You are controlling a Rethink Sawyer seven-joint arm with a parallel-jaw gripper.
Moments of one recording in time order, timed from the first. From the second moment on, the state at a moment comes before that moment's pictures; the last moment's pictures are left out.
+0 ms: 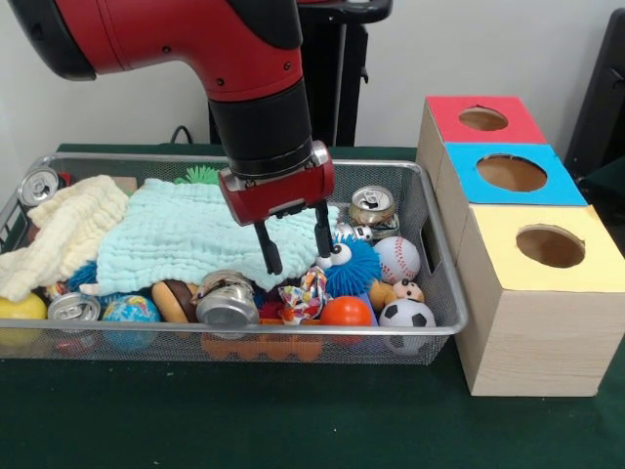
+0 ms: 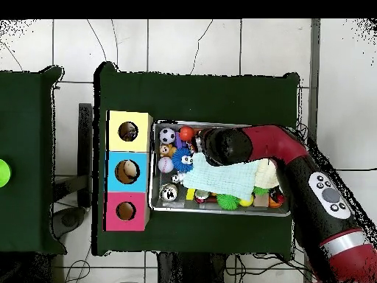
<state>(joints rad) -0.81 -0.48 0.76 1.56 -0.65 0.75 1.56</state>
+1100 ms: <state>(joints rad) -0.77 -0.41 0.67 1.56 -0.68 0.64 1.56</state>
